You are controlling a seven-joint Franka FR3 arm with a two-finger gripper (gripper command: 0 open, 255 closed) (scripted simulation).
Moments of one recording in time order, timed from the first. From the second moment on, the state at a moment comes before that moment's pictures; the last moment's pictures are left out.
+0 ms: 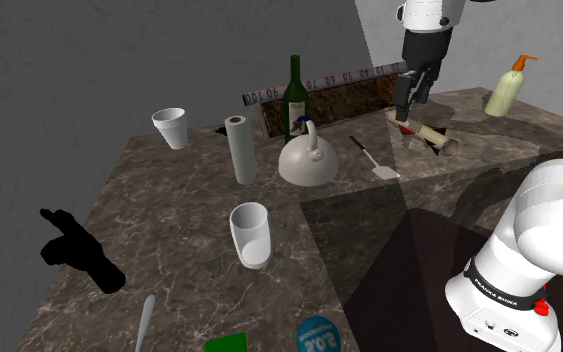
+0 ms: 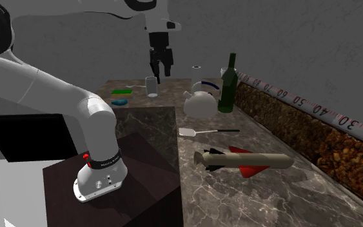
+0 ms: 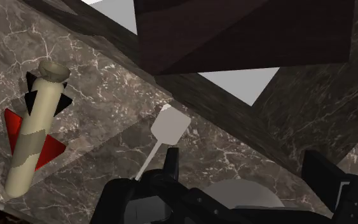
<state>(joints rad) 0.01 -0.82 -0.02 -2.38 -0.12 1.53 0.07</state>
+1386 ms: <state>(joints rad) -0.16 -0.34 -0.22 -2.47 -0.13 2.18 0.23</state>
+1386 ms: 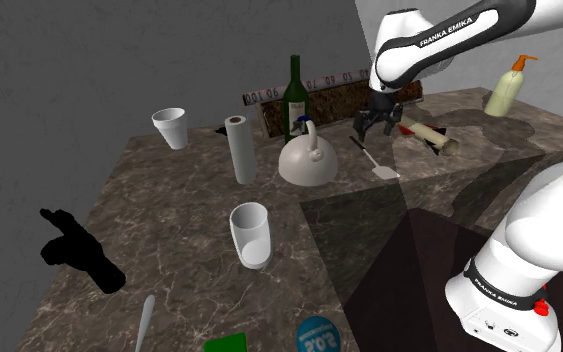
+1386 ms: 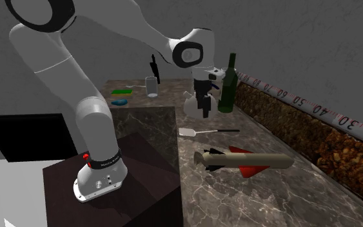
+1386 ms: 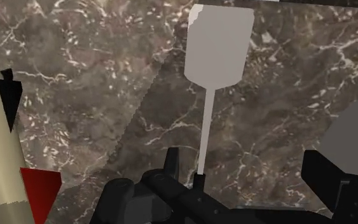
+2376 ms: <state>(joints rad) -0.18 -0.12 -0.27 -2.48 -0.07 2.43 0.23</state>
